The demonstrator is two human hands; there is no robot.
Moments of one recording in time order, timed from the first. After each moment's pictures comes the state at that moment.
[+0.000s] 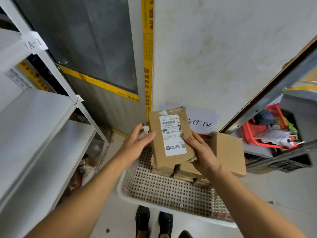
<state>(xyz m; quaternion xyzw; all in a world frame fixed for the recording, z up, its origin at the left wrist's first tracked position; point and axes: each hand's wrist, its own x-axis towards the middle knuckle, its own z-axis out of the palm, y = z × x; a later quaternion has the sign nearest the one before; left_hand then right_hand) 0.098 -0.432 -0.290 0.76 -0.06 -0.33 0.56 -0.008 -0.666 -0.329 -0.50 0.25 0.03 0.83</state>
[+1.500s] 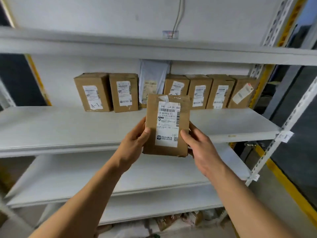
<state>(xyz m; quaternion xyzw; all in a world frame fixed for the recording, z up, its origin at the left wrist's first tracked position) -0.090 0.090 -0.108 0.73 0.12 0.28 0.61 0.061 -0.083 -0.094 -0.60 -0.32 0.26 0.68</state>
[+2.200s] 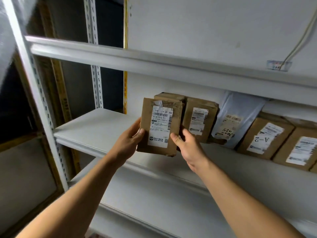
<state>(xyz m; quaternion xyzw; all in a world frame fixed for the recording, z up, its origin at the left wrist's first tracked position) -0.217 0.304 -0.103 0.69 0.30 0.42 0.51 0.006 0.236 -0.103 -0.55 -0.50 0.34 0.57</state>
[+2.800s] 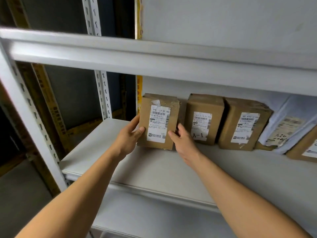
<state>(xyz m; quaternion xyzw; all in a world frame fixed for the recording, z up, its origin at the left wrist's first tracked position) -0.307 0.552 -0.130 0.69 0.33 0.36 0.53 -0.099 0.460 -0.143 -0.62 -0.47 0.28 0.57</state>
